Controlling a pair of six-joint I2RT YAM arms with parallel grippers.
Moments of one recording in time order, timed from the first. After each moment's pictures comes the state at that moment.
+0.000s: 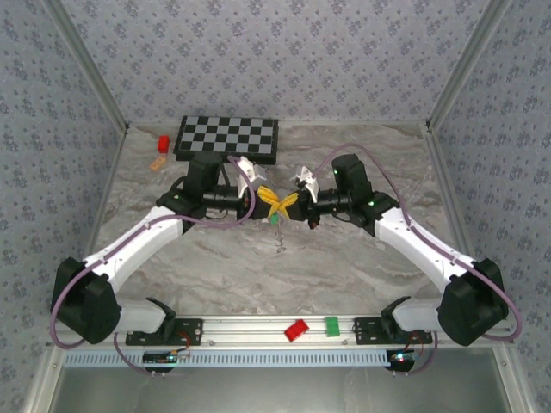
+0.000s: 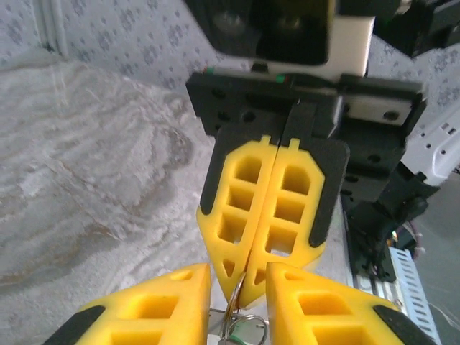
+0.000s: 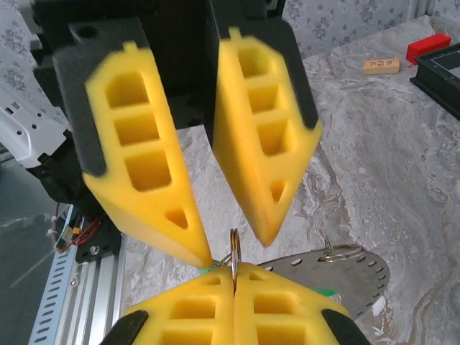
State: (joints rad) left arm -0.56 1.28 0.98 -0.09 0.87 0.06; right arm 0.53 1.28 0.94 -0.14 -0.86 -0.14
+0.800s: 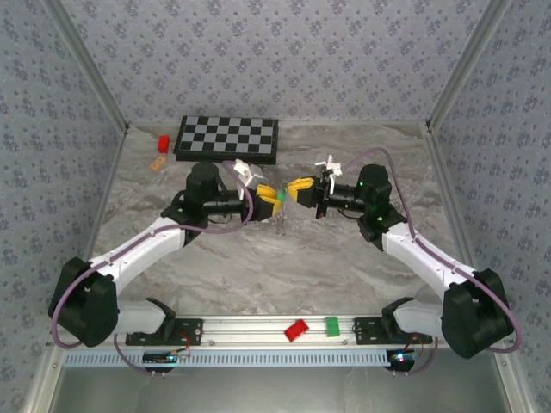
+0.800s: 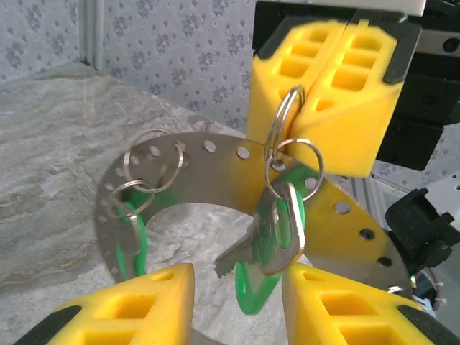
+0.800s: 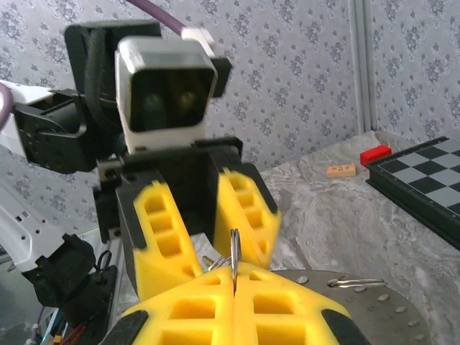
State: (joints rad) left arm -0.59 1.30 0.85 0.18 0.79 -0.13; right arm 0.44 1.22 0.76 0.47 -0.89 0.24
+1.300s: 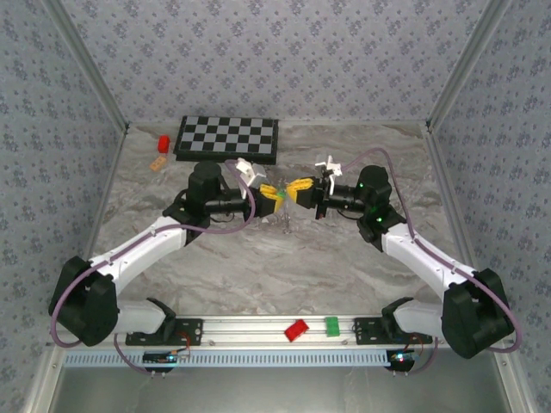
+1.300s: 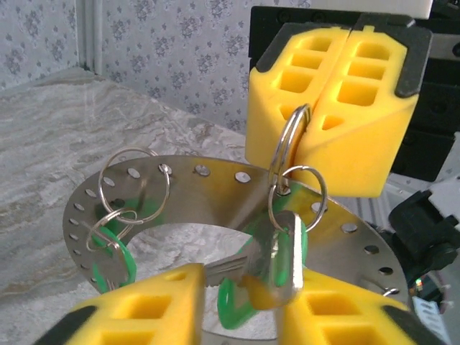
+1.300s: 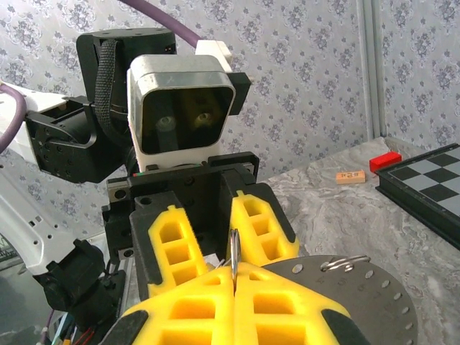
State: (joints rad) left arm -0.60 1.30 0.87 0.18 0.76 -0.12; right arm 0.45 1.22 0.75 0.51 -0.90 0.27
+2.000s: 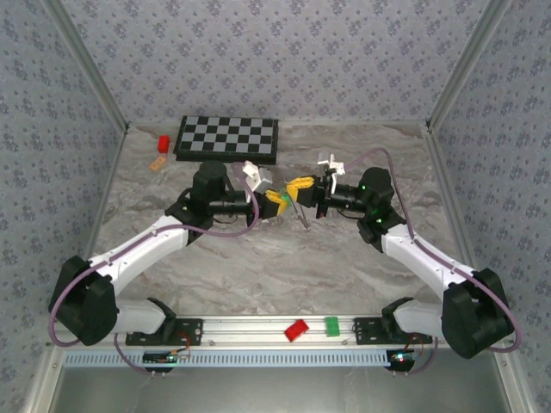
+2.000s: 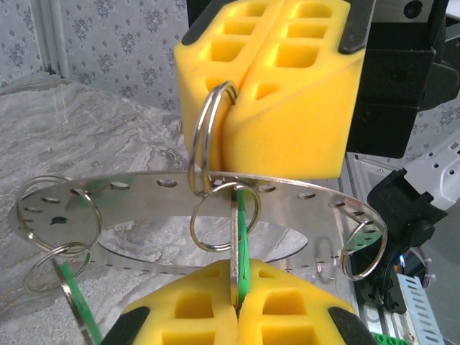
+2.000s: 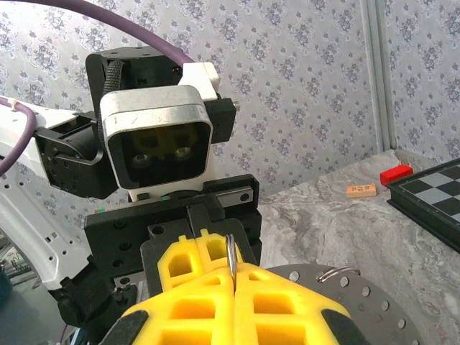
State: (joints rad) left arm -0.64 1.31 0.91 0.10 0.80 -0.03; right arm 0.45 1.22 0.73 0.60 -0.91 0.35
